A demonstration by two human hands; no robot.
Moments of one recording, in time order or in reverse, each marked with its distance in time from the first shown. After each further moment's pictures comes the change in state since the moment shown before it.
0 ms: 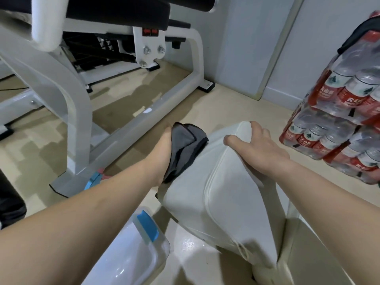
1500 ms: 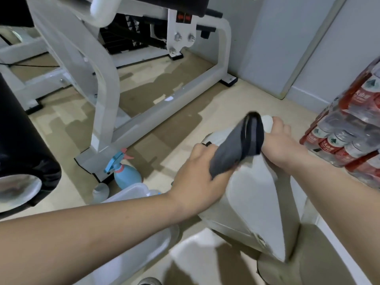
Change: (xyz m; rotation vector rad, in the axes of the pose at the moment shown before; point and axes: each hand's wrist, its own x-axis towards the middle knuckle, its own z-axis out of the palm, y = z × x) left_hand -0.084 -0.035 0.011 0.372 0.039 0.586; right_hand 0.009 -0.010 0.007 -0.022 0.005 -0.004
